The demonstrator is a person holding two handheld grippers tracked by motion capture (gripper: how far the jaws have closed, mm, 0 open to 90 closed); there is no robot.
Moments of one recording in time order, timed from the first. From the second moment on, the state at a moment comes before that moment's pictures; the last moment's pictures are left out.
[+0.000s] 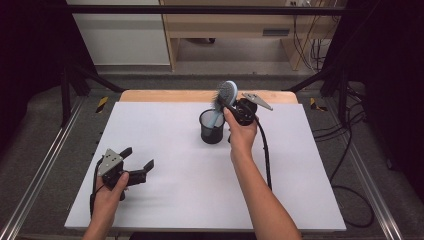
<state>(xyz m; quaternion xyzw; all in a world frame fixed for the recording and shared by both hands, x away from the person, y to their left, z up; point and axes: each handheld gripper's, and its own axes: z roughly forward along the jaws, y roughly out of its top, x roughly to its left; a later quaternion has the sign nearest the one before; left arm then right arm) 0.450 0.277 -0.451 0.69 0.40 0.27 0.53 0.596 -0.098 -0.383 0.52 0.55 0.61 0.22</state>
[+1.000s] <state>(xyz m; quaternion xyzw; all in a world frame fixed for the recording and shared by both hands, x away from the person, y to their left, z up) 0.450 0.276 -0.451 0.69 0.40 0.27 0.53 0.600 -0.105 -0.398 0.54 0.54 0.61 0.20</state>
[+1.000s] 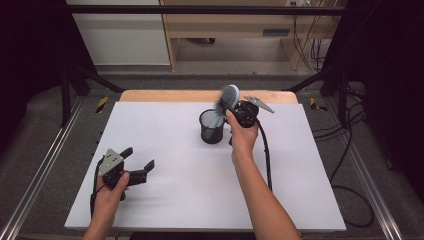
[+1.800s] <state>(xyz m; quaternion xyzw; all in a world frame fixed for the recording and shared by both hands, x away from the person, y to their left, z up) 0.450 0.276 -0.451 0.69 0.40 0.27 0.53 0.601 -0.108 -0.401 0.55 0.54 0.61 0.20</state>
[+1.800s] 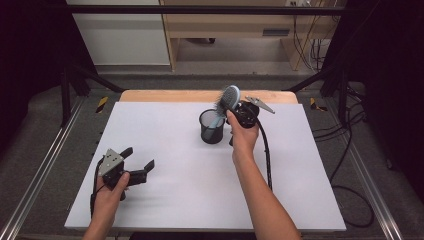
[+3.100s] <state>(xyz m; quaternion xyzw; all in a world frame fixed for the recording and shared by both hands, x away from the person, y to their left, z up) 0.450 0.276 -0.451 0.69 0.40 0.28 0.53 0.603 -0.119 -0.405 0.56 0.53 0.61 0.18</state>
